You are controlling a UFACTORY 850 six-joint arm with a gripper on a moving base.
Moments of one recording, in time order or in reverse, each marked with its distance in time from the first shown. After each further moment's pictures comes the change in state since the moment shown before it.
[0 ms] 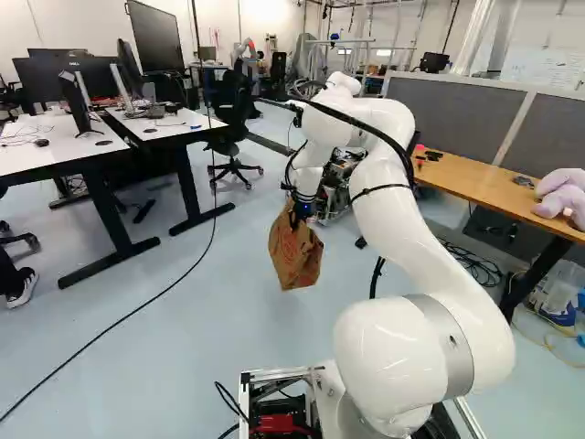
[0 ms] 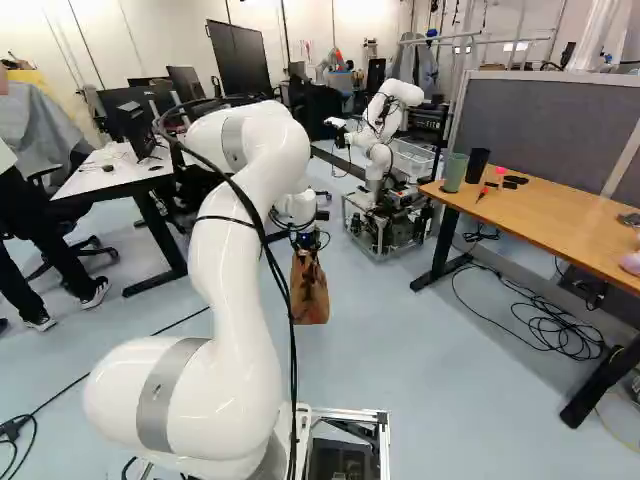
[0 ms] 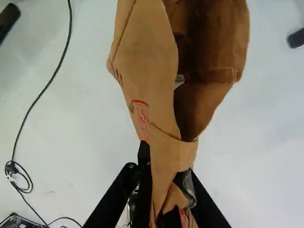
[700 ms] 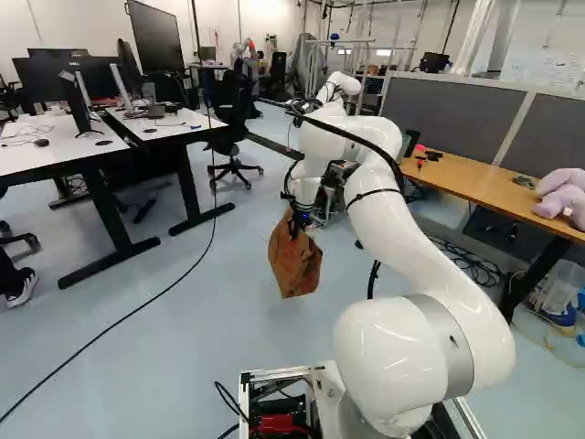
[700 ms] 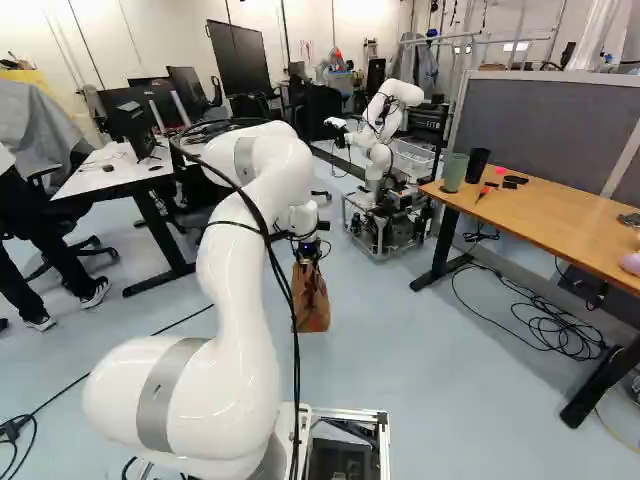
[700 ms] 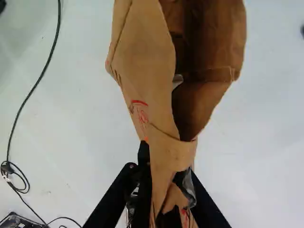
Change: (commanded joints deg) arm 0.0 -6.8 -4.5 0.0 0.0 0.0
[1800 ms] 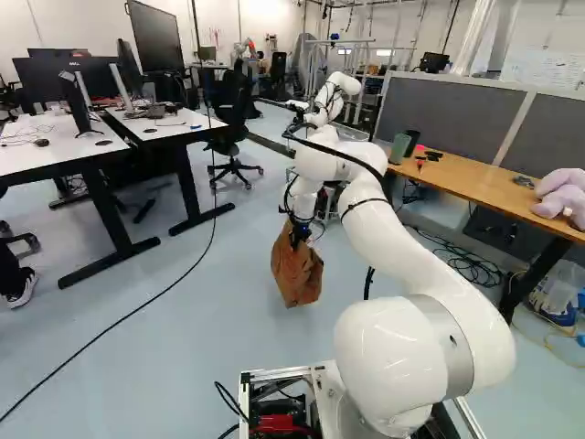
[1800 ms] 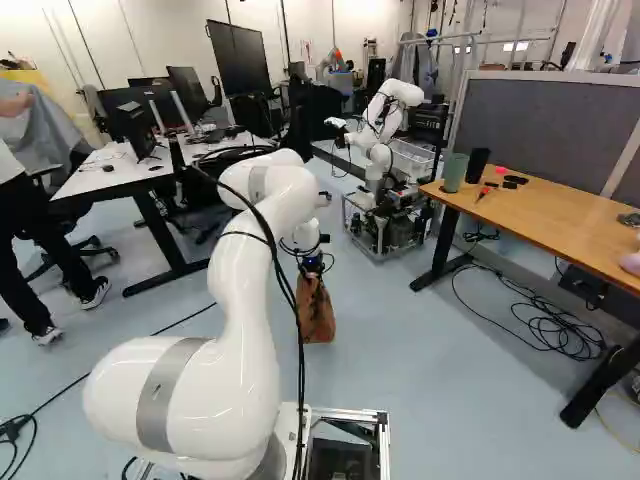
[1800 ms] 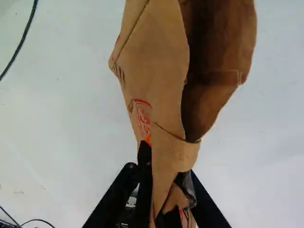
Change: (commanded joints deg) arm 0.0 -11.0 -8.3 -5.0 1.5 0.0
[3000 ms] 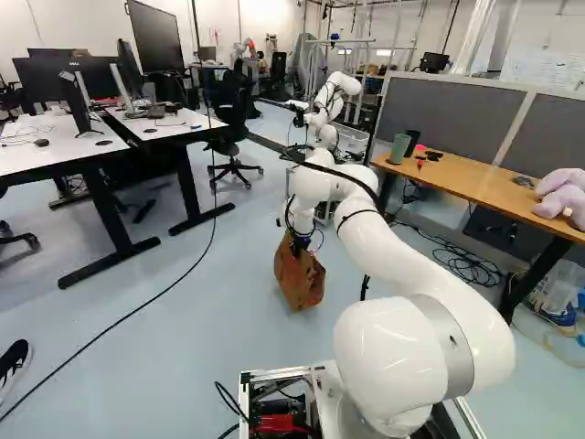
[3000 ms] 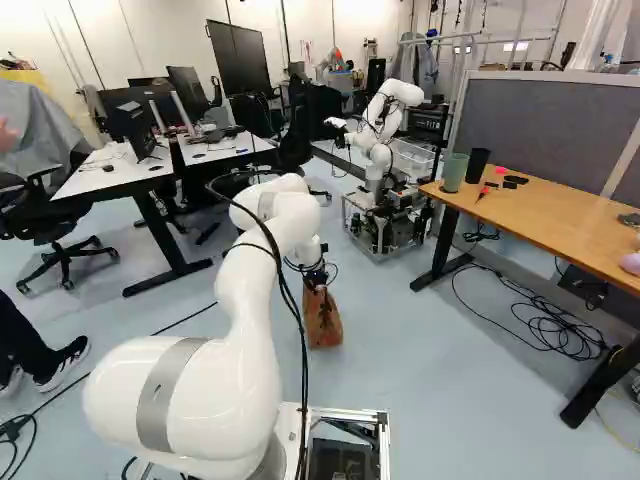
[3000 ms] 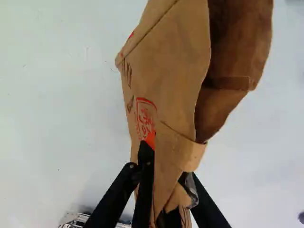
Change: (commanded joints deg) arm 0.0 -10.2 -8.2 -10.5 5.6 0.0
